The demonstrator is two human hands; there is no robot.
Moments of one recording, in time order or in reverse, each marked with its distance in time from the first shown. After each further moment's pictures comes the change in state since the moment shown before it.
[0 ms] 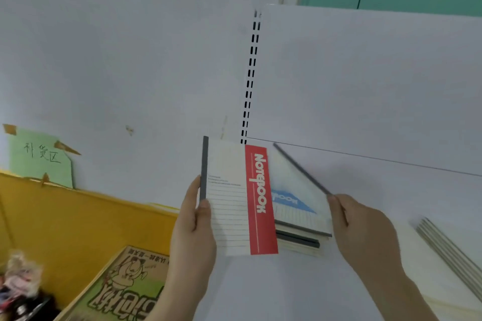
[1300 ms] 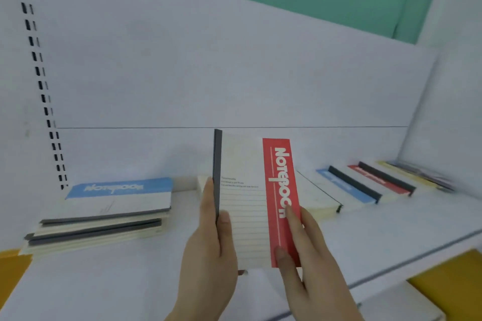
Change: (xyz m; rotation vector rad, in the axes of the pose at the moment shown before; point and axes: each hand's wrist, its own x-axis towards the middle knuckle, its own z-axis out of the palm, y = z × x) left_hand -0.134 0.000 0.181 0.020 -0.621 0.147; right_hand -0.139 0.087 -0.132 0.072 -0.170 0.229
